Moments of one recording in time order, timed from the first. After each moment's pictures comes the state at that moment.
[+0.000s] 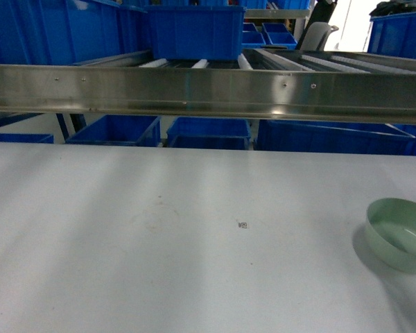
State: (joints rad) left arm 0.00 0.01 0.01 0.00 0.00 0.00; right arm -0.21 2.00 1.09 -0.07 -0.21 -0.61
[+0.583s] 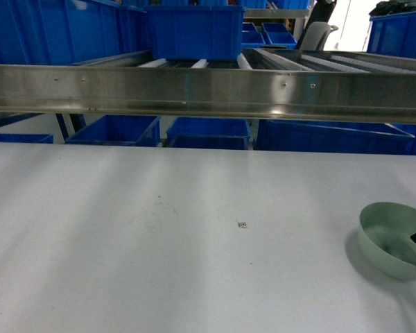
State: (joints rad) left arm 0.00 0.01 0.01 0.00 0.00 0.00; right arm -0.22 2.12 1.17 -0.05 -0.23 -0.61
